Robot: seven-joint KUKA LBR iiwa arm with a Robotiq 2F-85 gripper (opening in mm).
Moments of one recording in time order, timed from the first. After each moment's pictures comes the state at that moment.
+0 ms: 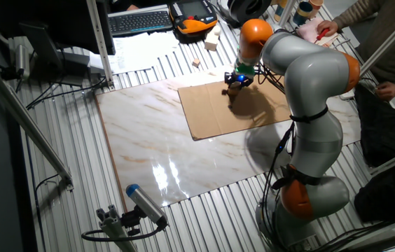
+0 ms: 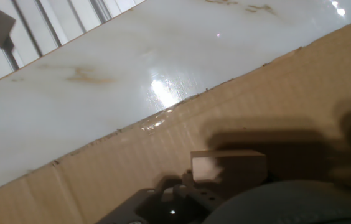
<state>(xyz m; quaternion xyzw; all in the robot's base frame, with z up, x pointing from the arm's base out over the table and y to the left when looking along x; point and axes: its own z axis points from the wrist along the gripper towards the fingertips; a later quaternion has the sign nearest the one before) 0.638 -0.044 0.058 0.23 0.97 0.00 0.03</state>
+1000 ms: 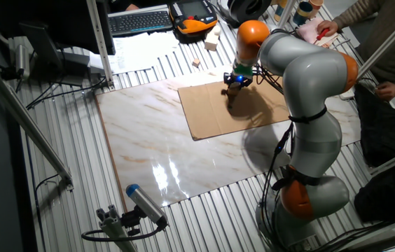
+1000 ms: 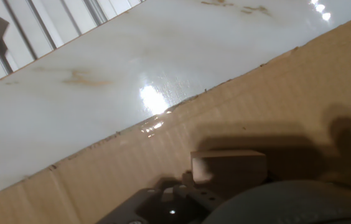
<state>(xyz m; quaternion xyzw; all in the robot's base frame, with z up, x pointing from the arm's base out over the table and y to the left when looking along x) 0.640 -0.043 0.056 0.23 0.97 -0.01 0.03</state>
